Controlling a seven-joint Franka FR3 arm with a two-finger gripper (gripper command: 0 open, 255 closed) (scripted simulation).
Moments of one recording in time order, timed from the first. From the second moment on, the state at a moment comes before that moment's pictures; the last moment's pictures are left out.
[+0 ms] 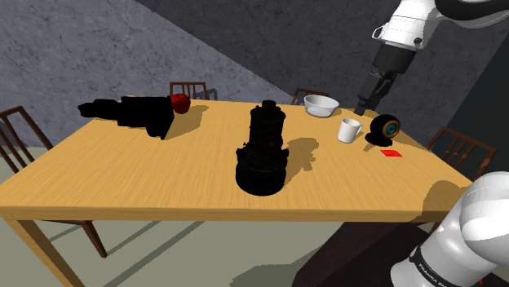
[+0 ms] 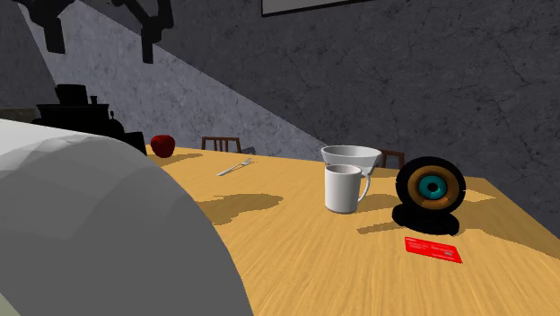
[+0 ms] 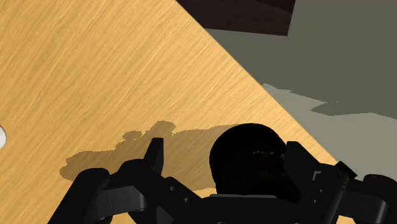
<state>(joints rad) -0.01 -0.83 -0.02 -2.40 0.07 1.66 -0.07</state>
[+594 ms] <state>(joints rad) -0.06 -0.70 -0.11 -2.42 -0.01 1.80 -0.17</state>
